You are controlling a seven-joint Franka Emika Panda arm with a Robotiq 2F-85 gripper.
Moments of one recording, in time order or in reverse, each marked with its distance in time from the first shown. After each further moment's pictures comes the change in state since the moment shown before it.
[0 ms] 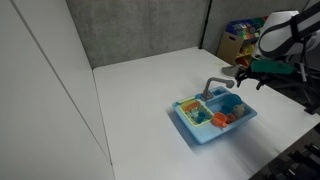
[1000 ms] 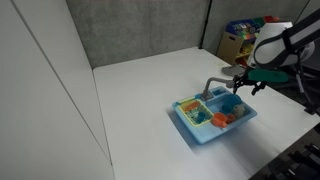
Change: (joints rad) arm 0.035 0.048 0.002 -0.039 -0.001 0.104 -0.079
